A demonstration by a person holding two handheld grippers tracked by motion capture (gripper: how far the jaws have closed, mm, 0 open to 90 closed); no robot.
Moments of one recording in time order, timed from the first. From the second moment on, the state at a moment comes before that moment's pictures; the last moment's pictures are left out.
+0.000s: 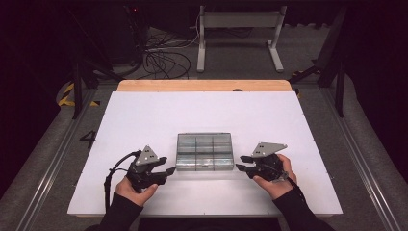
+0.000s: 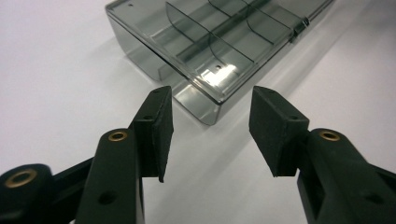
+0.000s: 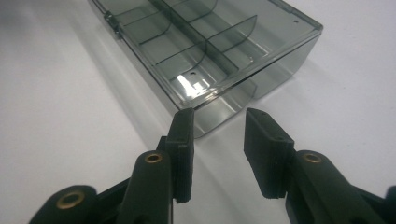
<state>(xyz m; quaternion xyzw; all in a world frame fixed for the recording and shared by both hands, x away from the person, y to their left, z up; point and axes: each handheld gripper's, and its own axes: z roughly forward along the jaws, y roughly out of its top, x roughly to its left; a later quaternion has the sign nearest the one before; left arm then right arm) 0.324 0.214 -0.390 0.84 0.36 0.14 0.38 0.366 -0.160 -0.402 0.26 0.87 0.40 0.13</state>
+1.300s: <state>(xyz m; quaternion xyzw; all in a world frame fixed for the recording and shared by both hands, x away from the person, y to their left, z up) 0.339 0.193 -0.416 0.87 0.33 0.15 0.32 0.361 -0.147 -0.406 0.23 0.88 0.40 0.12</state>
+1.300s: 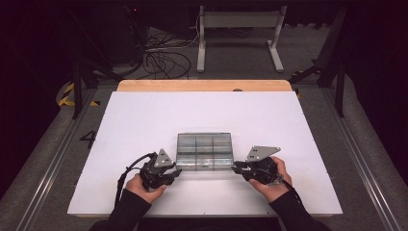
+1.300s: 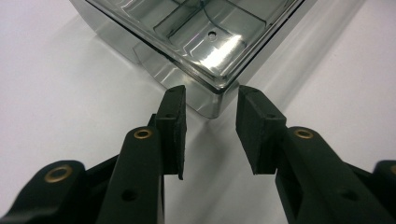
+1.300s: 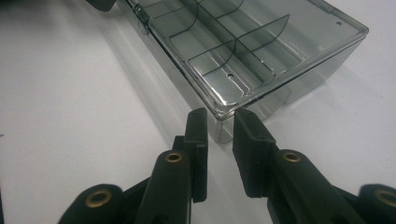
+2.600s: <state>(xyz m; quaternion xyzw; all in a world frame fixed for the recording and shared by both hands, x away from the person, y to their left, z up) 0.336 0.206 -0.408 0.87 0.33 0.14 0.34 0.360 -0.148 -0.401 0.23 0.87 0.41 0.13</state>
